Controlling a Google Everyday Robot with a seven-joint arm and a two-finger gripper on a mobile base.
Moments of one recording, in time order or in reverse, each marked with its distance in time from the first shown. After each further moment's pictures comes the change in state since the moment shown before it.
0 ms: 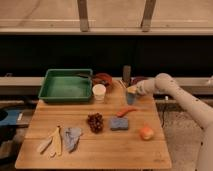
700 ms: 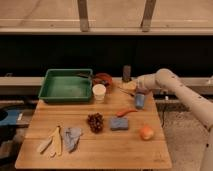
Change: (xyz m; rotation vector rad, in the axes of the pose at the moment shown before) arm -0.048 0.016 -0.027 0.029 -0.067 -0.097
